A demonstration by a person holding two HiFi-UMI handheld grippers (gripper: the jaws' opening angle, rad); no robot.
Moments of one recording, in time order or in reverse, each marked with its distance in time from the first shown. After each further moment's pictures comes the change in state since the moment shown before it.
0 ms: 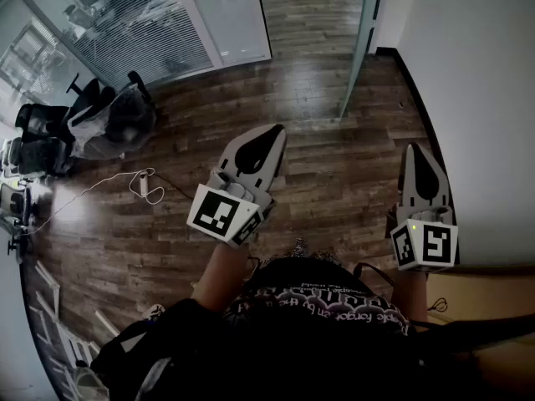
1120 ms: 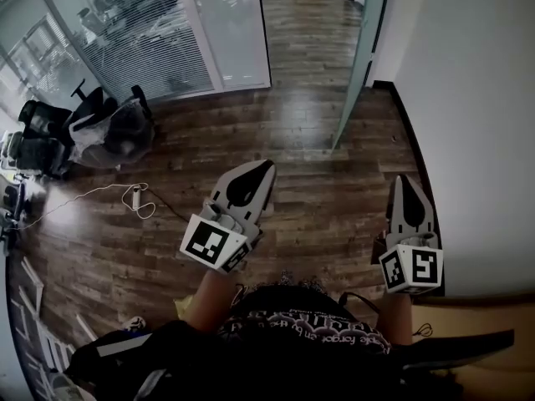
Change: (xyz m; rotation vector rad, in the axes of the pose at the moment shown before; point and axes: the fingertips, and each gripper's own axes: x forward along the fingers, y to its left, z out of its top) left arm -0.002 -0.022 -0.001 0.020 -0.017 0.039; right arm -0.005 -0.032 -0.006 0.088 -0.018 0.033
